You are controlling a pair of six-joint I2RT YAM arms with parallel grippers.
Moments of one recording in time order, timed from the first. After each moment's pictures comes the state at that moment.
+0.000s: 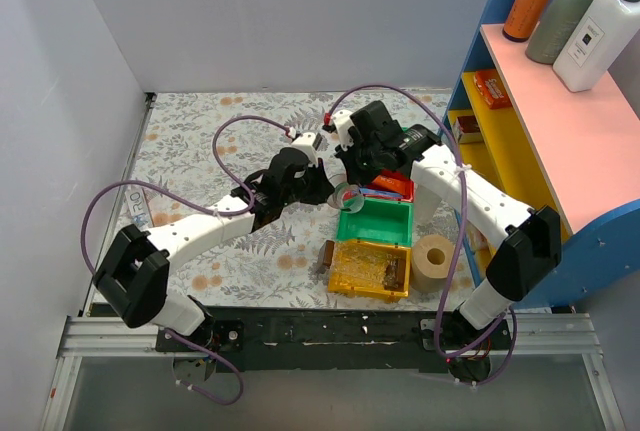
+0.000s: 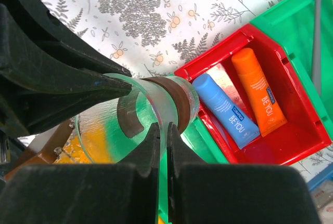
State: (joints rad) left arm -0.75 1.44 0.98 -0.03 0.00 -0.53; right arm 0.69 1.60 1.52 -0.82 -0.14 -0.11
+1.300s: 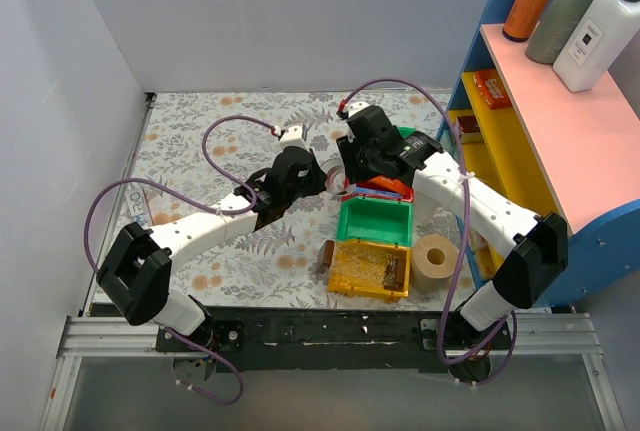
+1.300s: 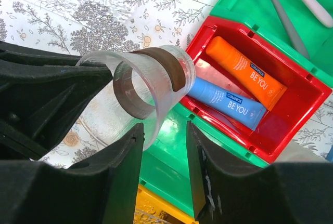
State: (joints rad) left arm -0.77 1.47 1.01 -0.03 -0.27 -0.69; right arm 0.76 1.56 1.49 -0.76 0.16 0.24
